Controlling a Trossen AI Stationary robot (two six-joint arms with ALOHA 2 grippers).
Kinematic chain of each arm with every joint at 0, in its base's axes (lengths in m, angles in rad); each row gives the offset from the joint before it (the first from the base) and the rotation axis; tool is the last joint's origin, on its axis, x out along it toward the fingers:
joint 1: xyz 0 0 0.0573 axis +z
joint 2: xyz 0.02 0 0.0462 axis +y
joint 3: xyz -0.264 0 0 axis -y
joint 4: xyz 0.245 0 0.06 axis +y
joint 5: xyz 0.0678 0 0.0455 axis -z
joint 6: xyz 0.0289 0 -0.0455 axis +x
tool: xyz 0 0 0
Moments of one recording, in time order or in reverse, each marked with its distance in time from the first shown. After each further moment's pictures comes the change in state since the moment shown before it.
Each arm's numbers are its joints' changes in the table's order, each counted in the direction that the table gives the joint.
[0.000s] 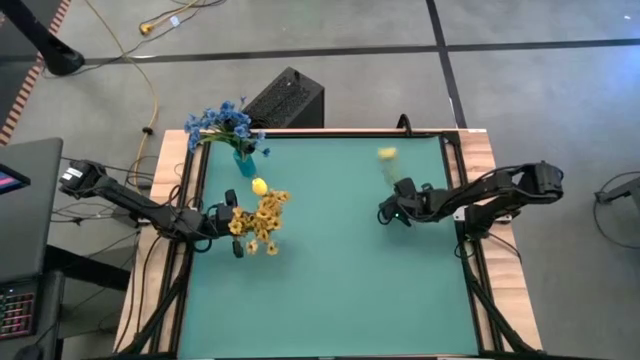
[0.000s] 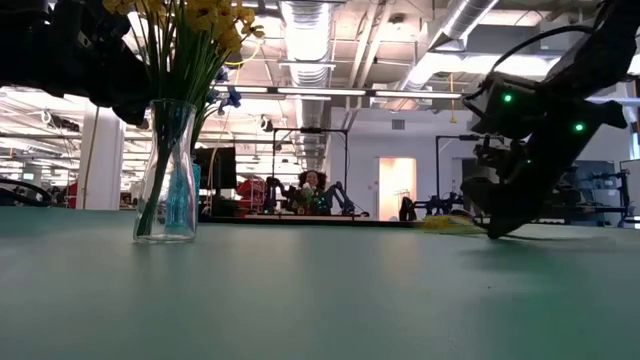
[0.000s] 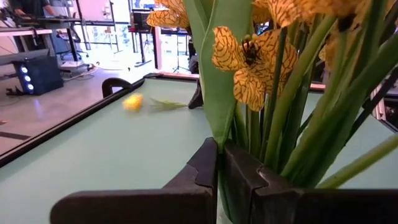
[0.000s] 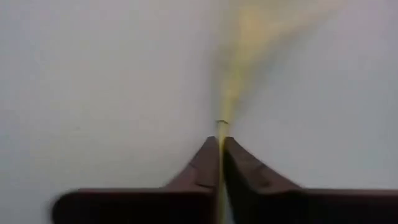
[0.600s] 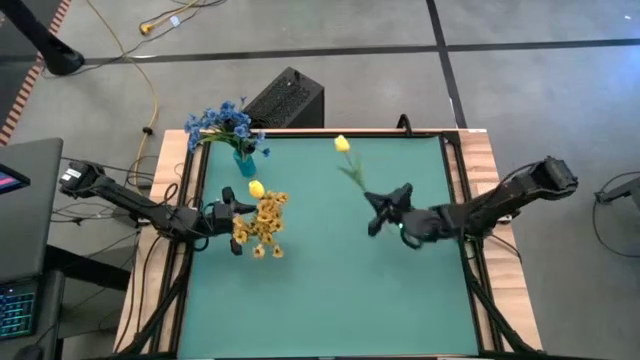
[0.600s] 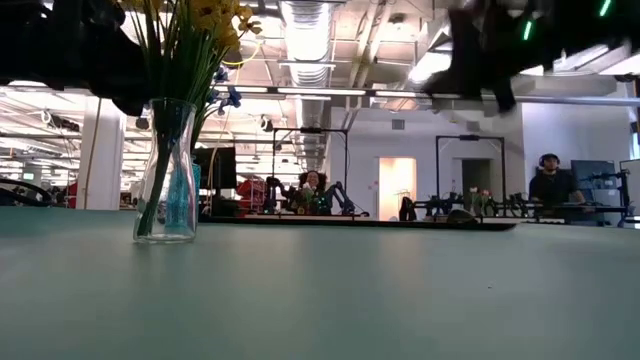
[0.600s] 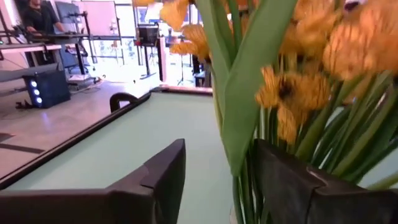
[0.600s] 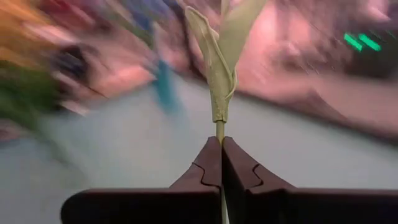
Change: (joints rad) left arm 0.000 -0.064 0.000 0.002 -0.017 0.052; right arm 0.382 -0.181 0.101 -0.667 0.323 -0.508
